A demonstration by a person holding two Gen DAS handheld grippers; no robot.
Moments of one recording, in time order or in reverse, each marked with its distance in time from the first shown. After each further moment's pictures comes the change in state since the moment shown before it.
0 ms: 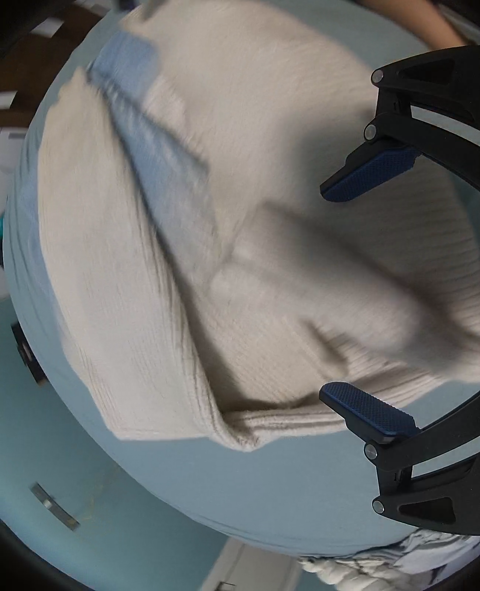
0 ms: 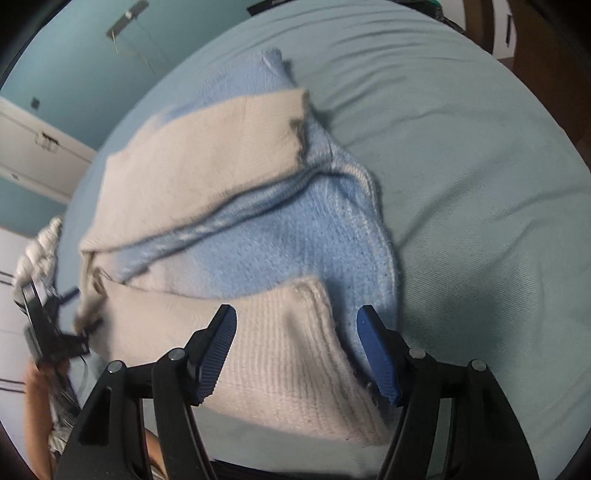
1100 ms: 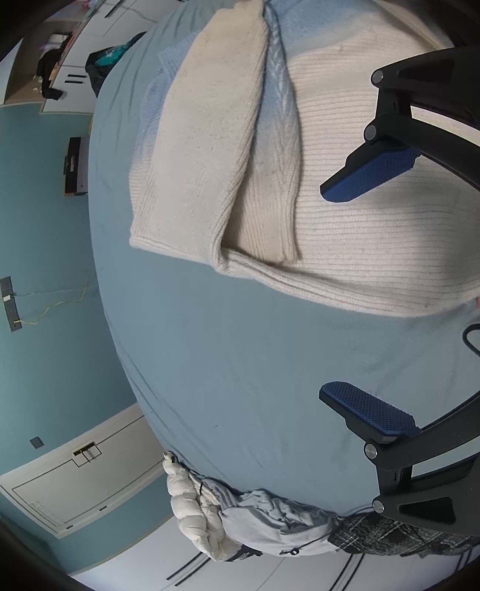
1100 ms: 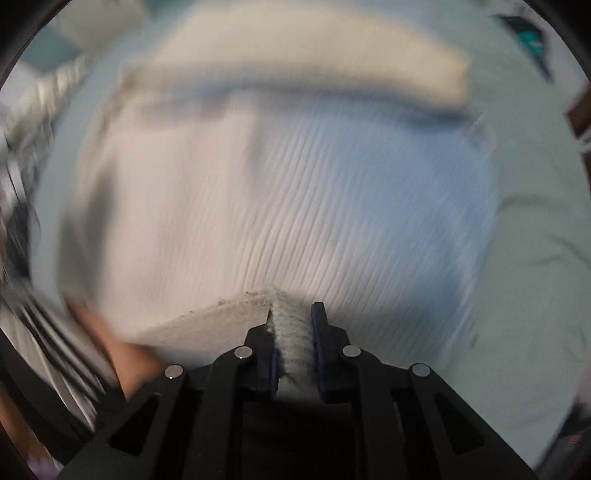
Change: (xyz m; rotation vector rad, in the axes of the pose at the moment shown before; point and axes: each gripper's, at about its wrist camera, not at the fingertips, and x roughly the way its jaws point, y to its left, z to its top) left arm -0.133 0.031 -0.044 -0.621 -0.083 0.287; right arm -0.014 0.090 -0.066 -0.398 0.131 -0.081
